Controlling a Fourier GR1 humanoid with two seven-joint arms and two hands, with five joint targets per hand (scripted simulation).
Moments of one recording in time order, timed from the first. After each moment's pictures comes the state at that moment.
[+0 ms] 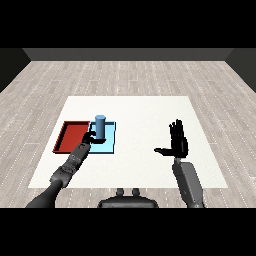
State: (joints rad) left arm -0.82 0.21 -0.18 -0.10 0.08 0.40 -0.11; right arm -0.12 -0.17 0.06 -1.57 -0.42 -0.09 -0.30
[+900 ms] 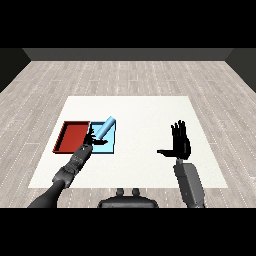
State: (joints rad) left arm -0.82 0.18 -0.15 -0.08 0.07 0.50 -0.12; right arm -0.10 -0.16 0.03 -1.58 -0.45 -0.03 -0.31
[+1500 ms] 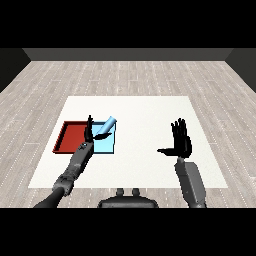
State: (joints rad) left arm -0.67 0.16 -0.04 -0.50 0.20 0.49 -0.64; right arm -0.12 -0.18 0.03 -1.60 -0.46 -0.02 -0.27
